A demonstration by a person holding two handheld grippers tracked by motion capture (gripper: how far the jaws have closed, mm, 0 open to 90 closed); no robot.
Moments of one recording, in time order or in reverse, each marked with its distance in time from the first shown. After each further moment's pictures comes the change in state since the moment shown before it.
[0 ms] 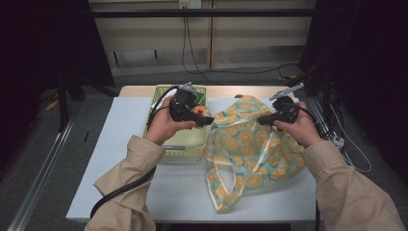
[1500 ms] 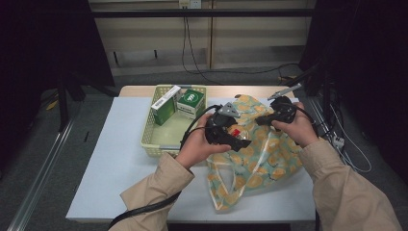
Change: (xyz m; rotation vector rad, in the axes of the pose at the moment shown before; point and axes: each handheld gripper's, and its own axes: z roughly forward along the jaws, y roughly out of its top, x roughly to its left) left arm -0.094 0.012 0.047 -0.036 -0.132 0.143; right arm 0.000 0.001 0.006 0.005 0.007 0.016
